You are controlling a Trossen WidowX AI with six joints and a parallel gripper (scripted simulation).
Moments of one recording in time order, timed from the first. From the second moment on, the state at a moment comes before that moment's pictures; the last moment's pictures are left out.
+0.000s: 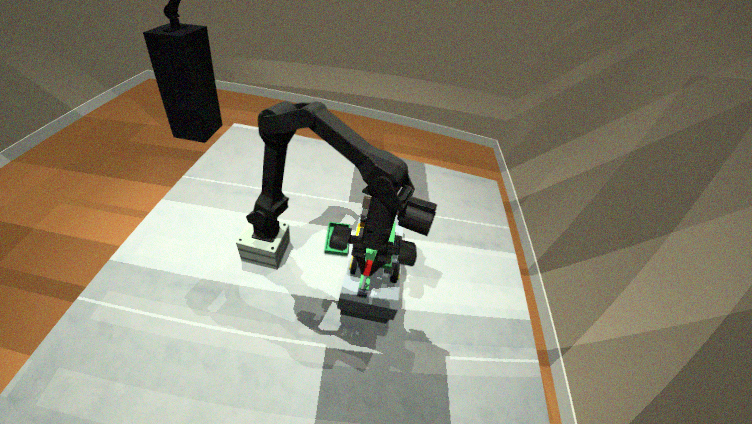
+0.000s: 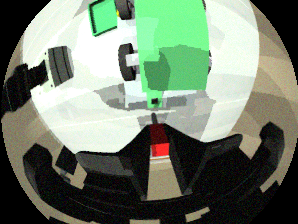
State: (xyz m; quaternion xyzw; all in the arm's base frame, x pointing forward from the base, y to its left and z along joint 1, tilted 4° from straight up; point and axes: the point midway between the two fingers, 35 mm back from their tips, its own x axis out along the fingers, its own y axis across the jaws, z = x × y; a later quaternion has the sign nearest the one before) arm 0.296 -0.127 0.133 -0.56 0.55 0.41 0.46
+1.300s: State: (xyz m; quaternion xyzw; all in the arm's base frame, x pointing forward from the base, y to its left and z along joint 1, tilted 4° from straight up) arm 0.215 -0.137 0.128 -0.56 0.55 0.41 0.45
